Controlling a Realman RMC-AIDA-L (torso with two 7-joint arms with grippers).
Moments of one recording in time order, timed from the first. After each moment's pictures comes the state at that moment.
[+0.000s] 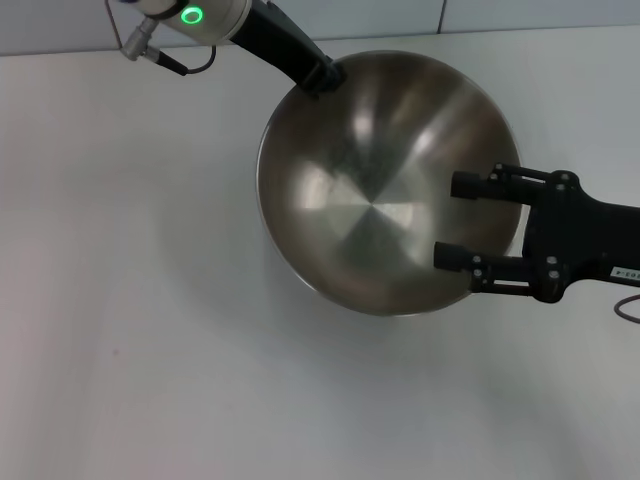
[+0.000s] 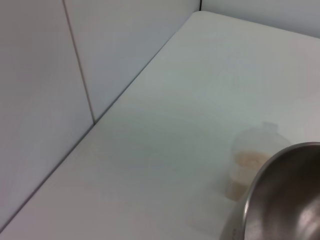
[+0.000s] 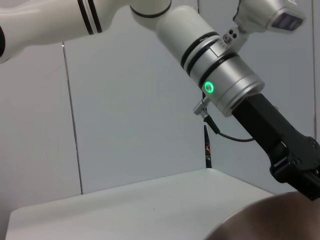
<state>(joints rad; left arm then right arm) -1.04 -2.08 1.22 0.94 2.43 1.25 -2.29 0.13 2.08 -1.12 -1.07 -1.51 -1.59 1.32</state>
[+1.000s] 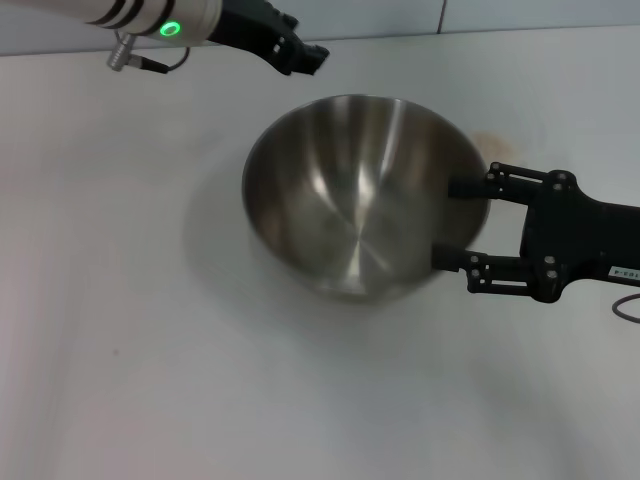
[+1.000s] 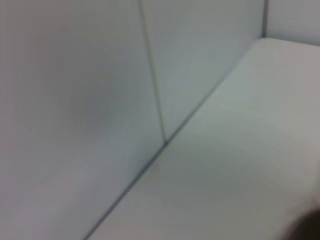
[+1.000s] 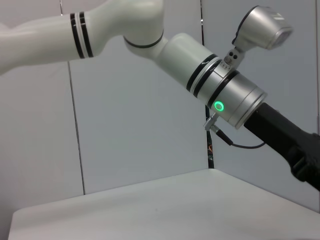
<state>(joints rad) -0.91 -2.07 1.32 0.94 2.37 0.96 -2.25 0.14 2.08 -1.12 -1.07 -1.51 -1.60 1.33</state>
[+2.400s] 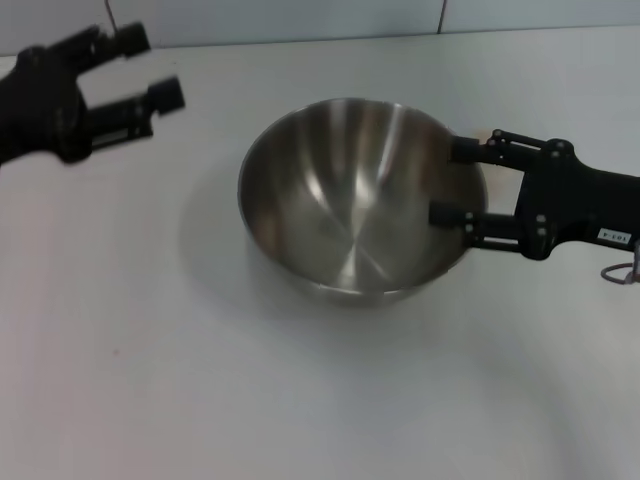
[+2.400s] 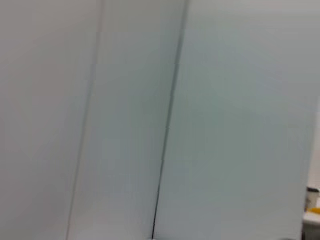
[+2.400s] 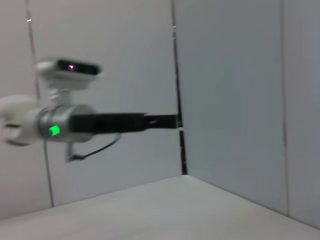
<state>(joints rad) -0.42 -1.98 0.91 0.77 1.45 1.66 -1.38 0.20 2.08 -1.07 -0.98 -1.50 -1.53 1.32</state>
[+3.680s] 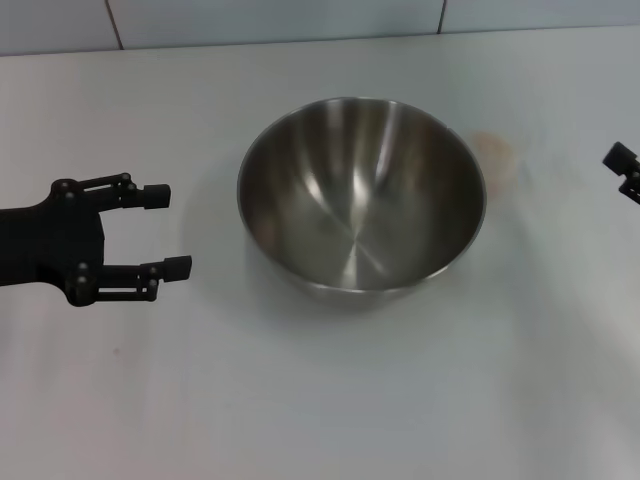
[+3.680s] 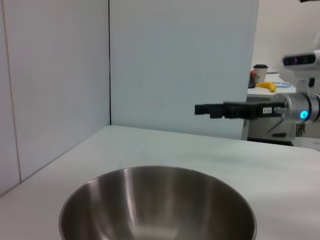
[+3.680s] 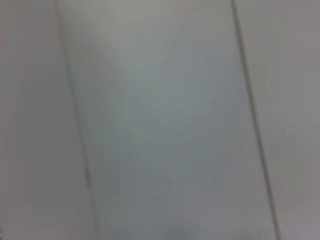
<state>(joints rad) -0.40 -1.96 0.90 0.81 1.79 1.73 -1.26 0.16 2.09 -0.60 -0.53 -1.39 -1.52 0.98</state>
